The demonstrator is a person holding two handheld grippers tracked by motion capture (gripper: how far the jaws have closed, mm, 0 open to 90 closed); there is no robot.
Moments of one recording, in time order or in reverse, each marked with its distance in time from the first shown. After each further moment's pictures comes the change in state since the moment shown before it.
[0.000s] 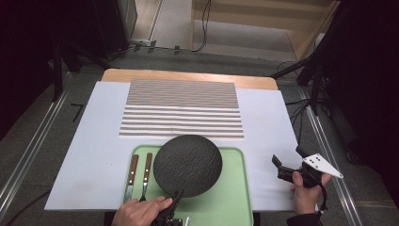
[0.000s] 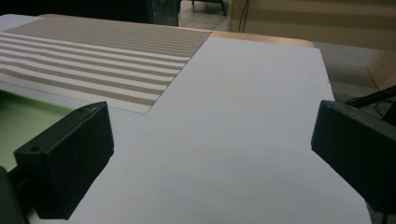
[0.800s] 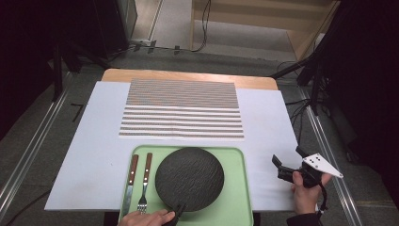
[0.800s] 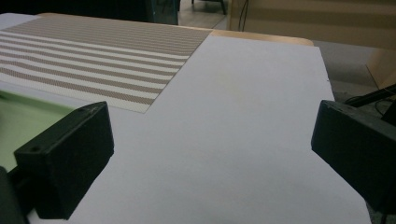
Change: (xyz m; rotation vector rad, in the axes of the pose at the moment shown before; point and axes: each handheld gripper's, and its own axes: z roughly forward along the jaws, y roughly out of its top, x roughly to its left) left arm -0.021 0.010 -0.017 -0.020 -0.073 0.035; right arm -0.001 -0.001 0.001 0.004 -0.001 0.000
